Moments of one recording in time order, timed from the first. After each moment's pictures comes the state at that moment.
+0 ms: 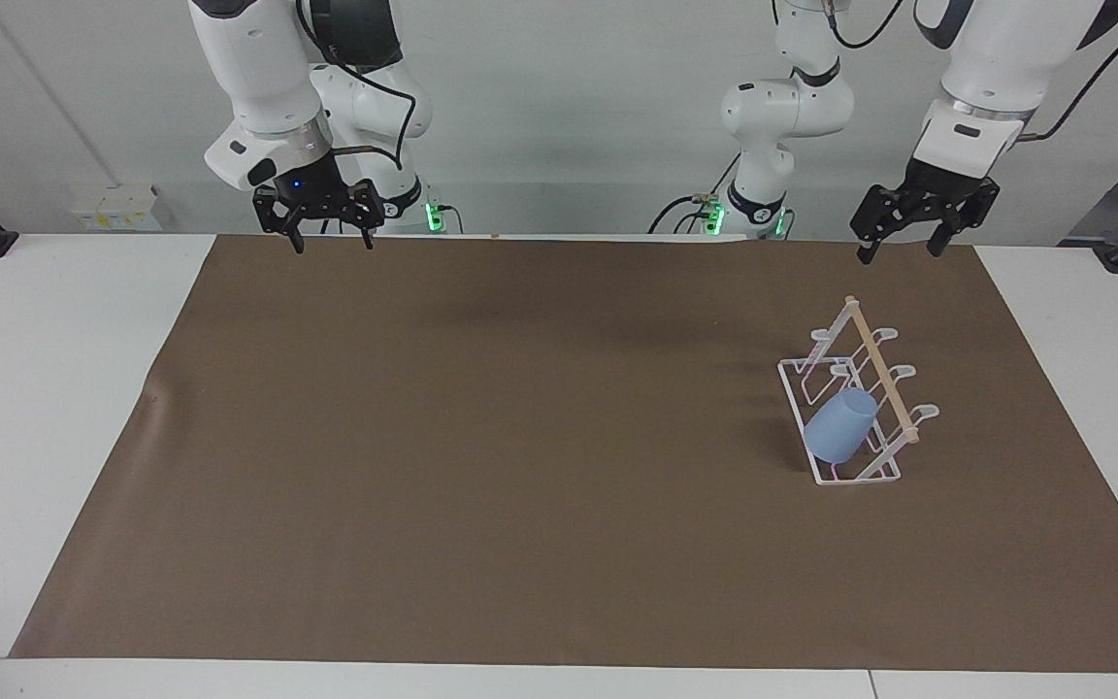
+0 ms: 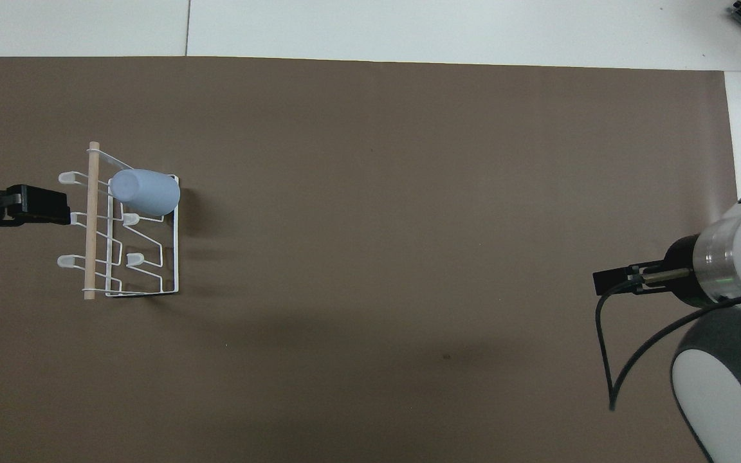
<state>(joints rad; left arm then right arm) 0.02 -0.11 -0.13 -1.66 0.01 1.61 -0.16 -0.38 -0.26 0.43 -1.95 0.09 1.67 -0.06</state>
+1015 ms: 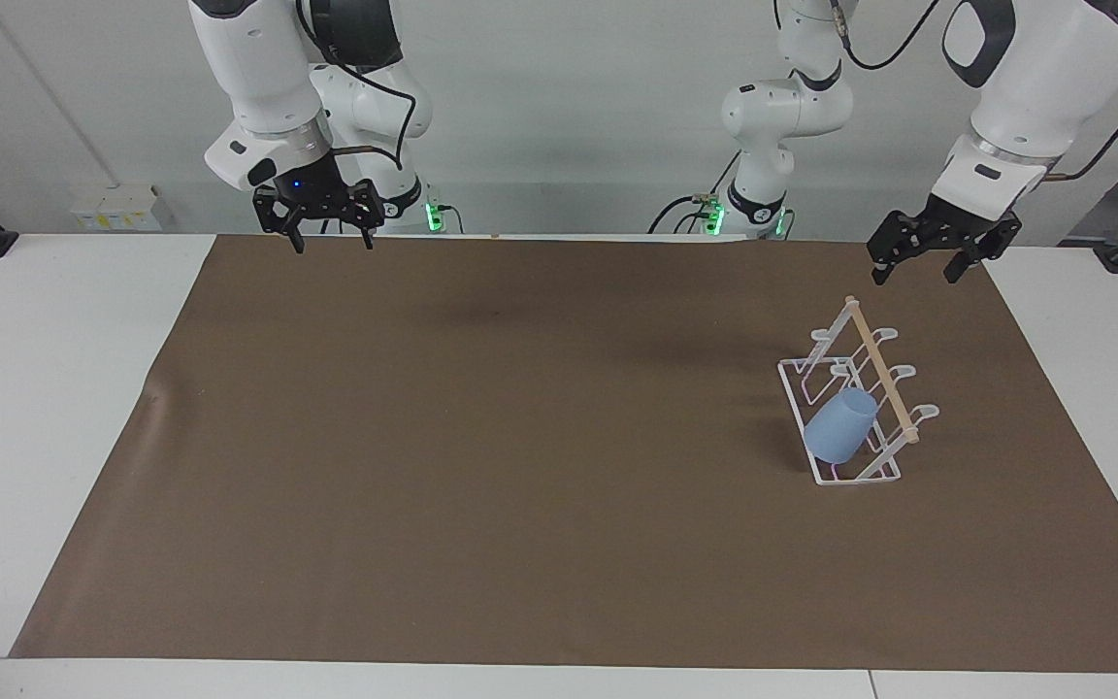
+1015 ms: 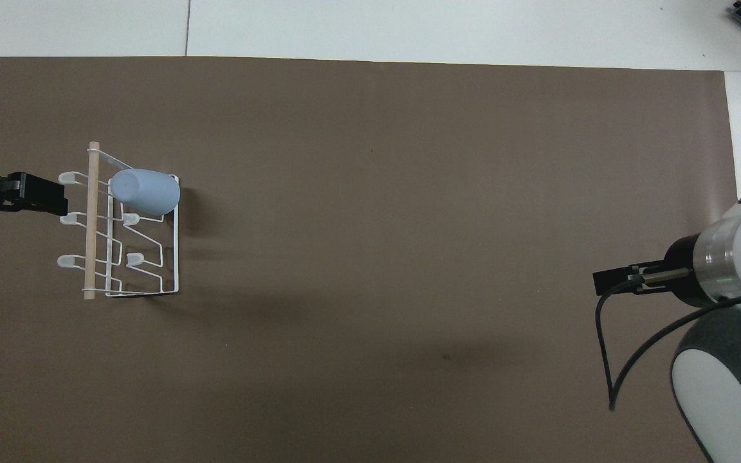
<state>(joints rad) 0.06 -0.03 -0.15 -1.61 0.01 1.59 -0.05 -0.38 -0.26 0.43 -1.95 0.09 1.67 -0.06</state>
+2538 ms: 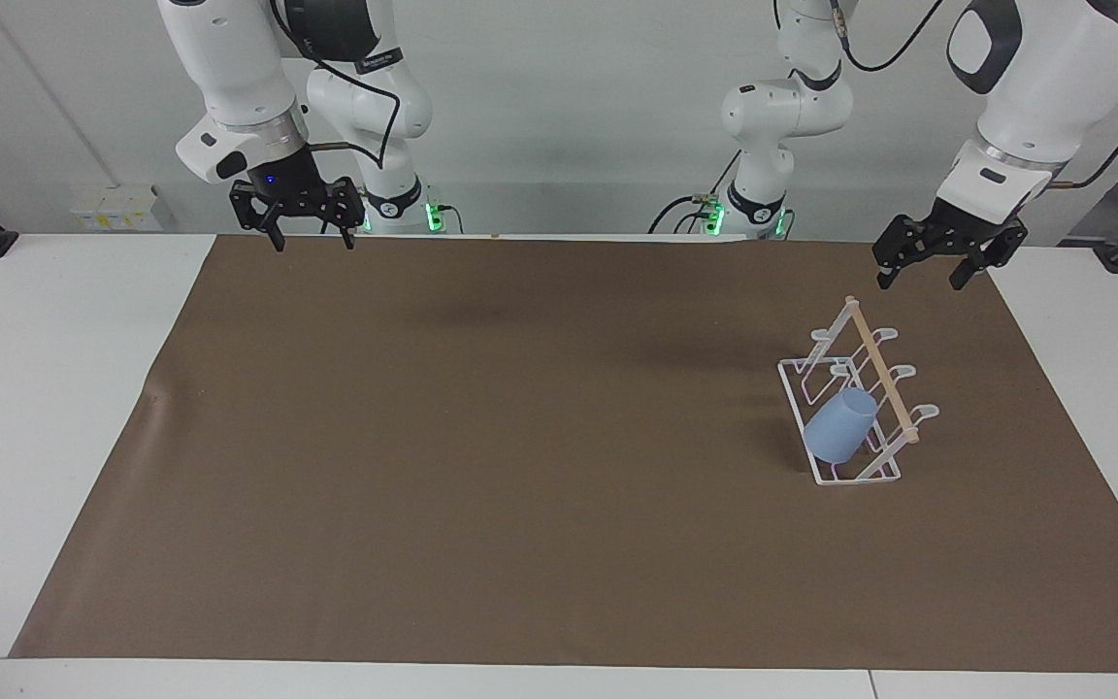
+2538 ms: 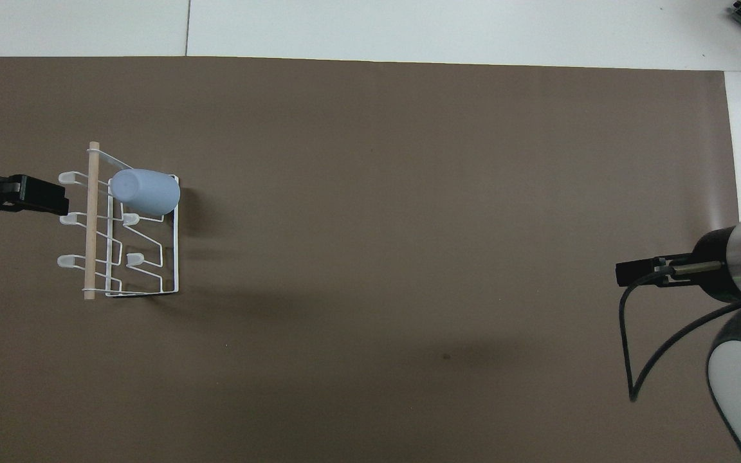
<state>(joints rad) 0.07 -0.03 -0.14 -1.64 0.00 1.63 0.01 -0.39 -0.26 0.40 -1.93 0.09 1.68 -0.06</state>
